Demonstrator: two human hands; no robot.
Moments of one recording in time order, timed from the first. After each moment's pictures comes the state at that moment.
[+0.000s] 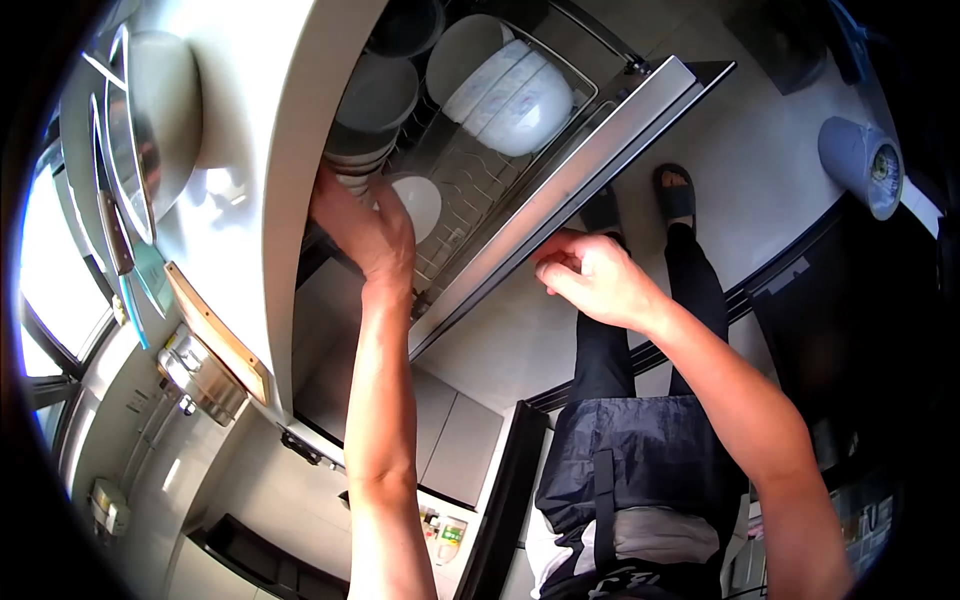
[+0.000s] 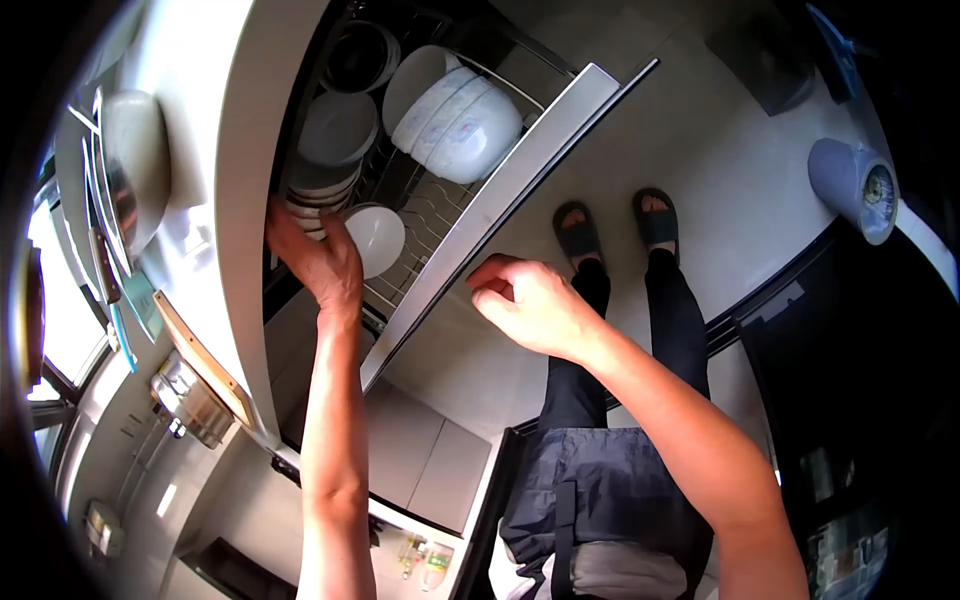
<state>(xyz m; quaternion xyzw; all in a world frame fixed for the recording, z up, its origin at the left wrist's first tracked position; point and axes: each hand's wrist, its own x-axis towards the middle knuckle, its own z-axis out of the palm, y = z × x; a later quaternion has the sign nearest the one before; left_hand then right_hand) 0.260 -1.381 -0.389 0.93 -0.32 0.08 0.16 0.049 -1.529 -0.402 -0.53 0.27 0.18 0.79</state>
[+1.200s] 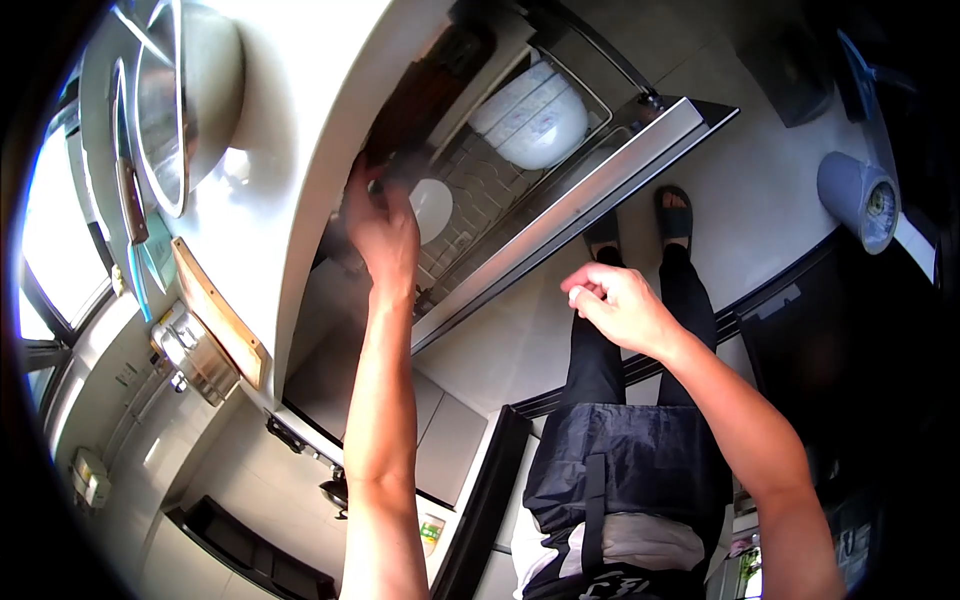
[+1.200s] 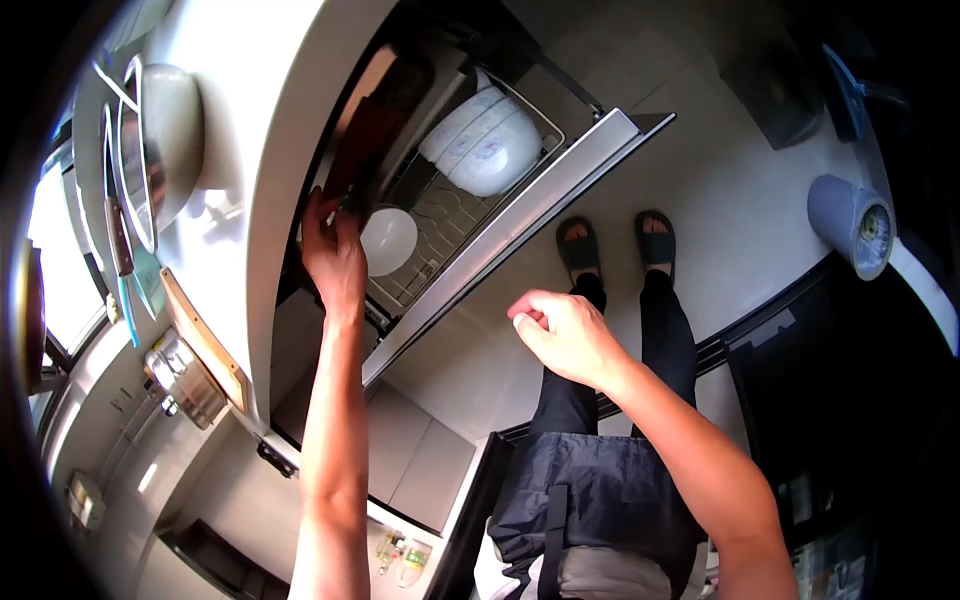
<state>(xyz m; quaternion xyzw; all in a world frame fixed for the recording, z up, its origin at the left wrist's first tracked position) 0.266 -1.364 -0.391 0.94 -0.12 -0.06 0.31 0.024 -1.534 -0.391 -0.59 0.28 0.22 0.73</state>
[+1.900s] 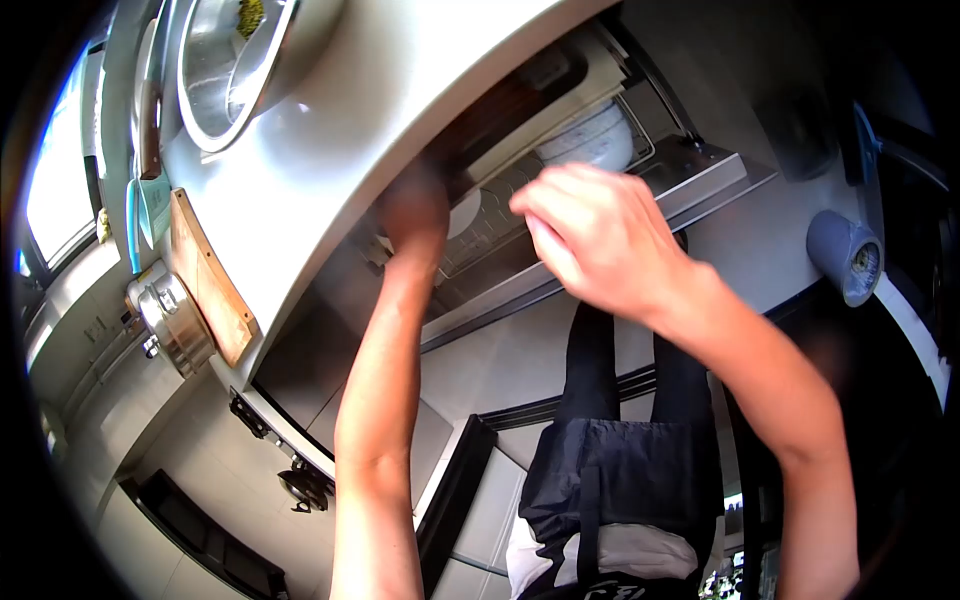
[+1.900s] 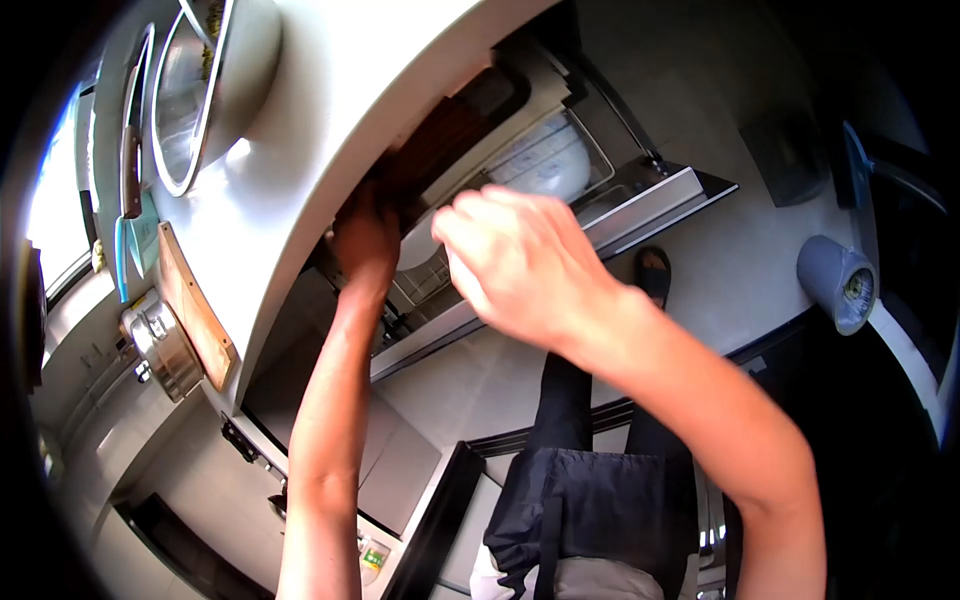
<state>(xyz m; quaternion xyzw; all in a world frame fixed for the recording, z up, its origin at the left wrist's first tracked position) 0.292 -1.337 -0.406 0.98 -0.15 -0.08 0.02 0.171 -1.557 -0.327 -0.86 -0.04 -0.08 0.49</state>
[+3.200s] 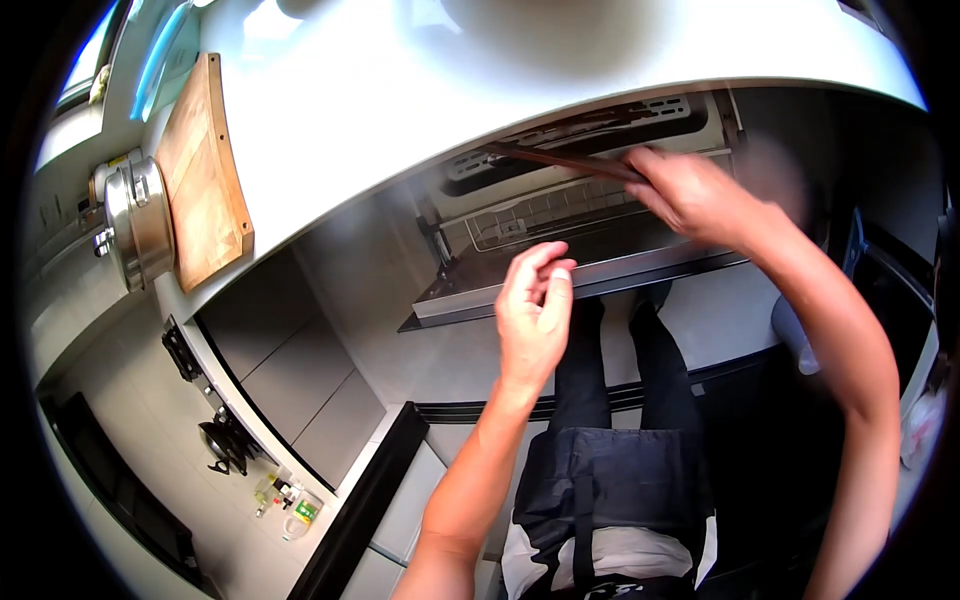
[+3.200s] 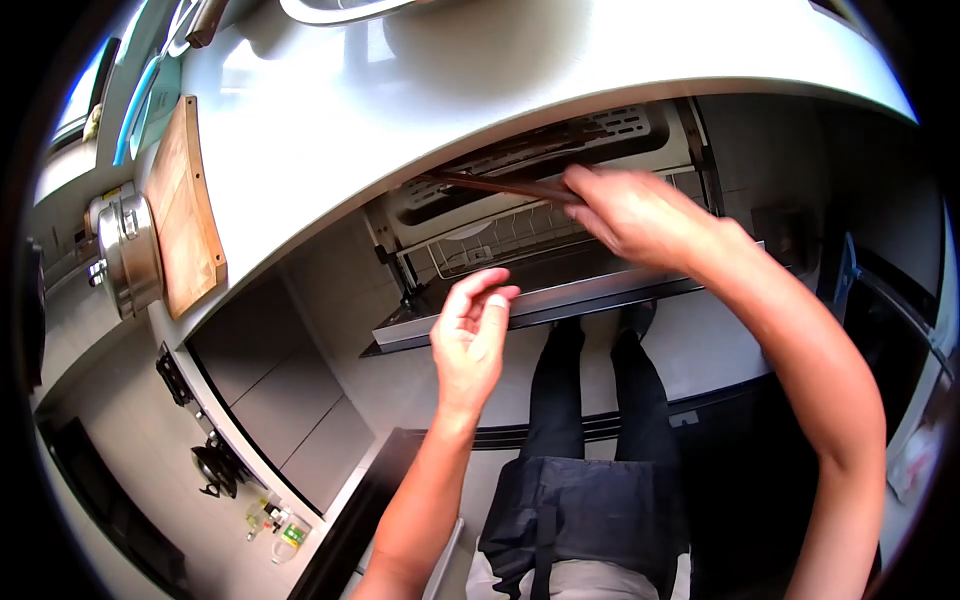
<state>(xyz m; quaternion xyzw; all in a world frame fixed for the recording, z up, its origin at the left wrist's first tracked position) 0.138 -1.323 -0.328 0.73 0.13 -0.17 0.65 0.238 -1.557 -0.327 -0.88 -0.20 0.23 0.36</state>
